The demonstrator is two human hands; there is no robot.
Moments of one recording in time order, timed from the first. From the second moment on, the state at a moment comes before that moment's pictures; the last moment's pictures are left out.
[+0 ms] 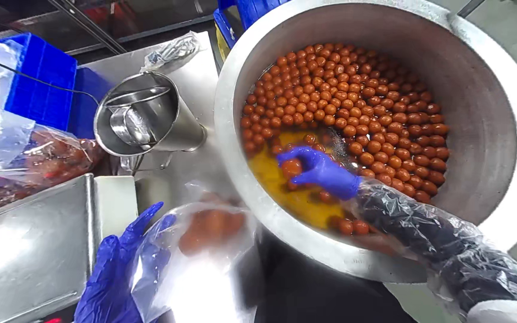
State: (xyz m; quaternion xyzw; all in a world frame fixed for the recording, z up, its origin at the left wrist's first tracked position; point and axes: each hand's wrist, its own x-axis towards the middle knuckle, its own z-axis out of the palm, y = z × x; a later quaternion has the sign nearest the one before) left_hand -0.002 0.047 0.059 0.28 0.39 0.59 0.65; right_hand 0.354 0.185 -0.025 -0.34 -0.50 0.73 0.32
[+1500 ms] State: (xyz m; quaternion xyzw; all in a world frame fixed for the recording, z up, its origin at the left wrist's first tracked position) left_hand -0.014 0.236 0.094 0.36 0.73 0.45 0.35; right_hand 0.411 0.226 -0.073 -0.62 -0.50 0.56 0.24
